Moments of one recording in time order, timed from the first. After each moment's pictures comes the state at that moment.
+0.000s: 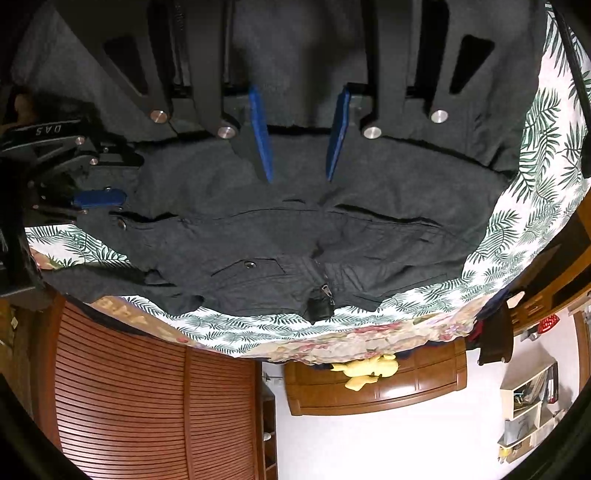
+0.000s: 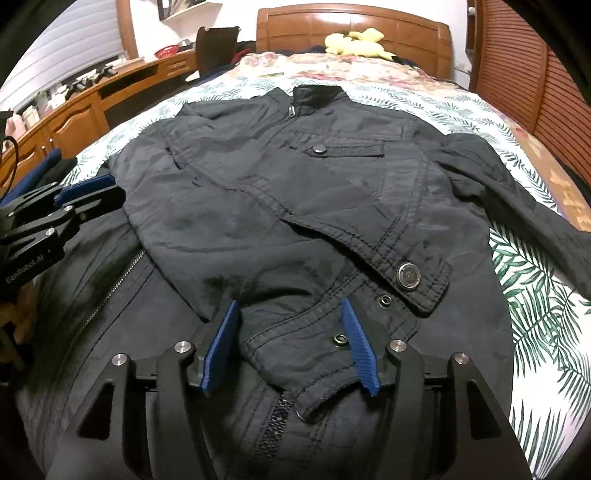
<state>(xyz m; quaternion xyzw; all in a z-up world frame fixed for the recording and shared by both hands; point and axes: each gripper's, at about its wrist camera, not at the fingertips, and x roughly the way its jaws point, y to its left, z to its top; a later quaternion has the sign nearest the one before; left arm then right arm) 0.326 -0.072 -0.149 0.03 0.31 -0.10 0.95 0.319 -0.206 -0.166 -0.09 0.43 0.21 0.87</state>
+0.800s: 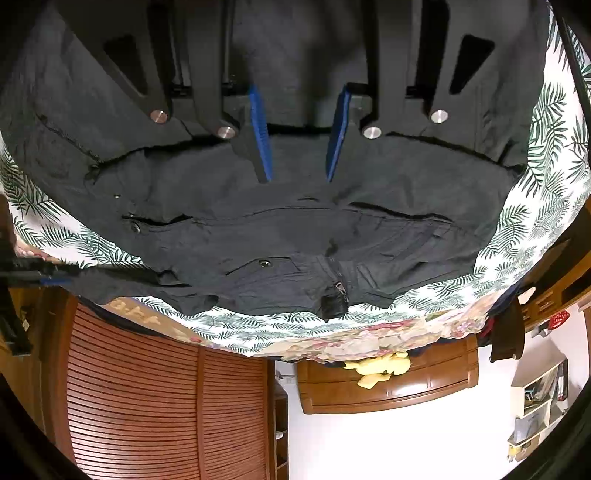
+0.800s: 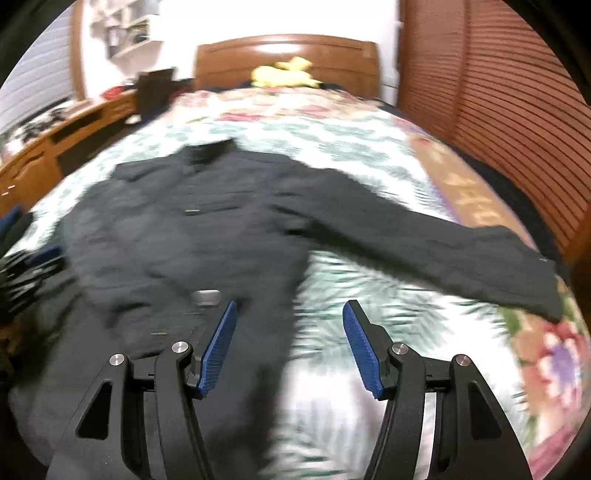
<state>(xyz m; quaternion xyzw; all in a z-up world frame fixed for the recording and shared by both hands) 0.322 -0.075 -0.147 0.03 0.31 -0.13 0.94 0.328 -0.353 -0.098 -0.07 0.38 0.07 0.92</state>
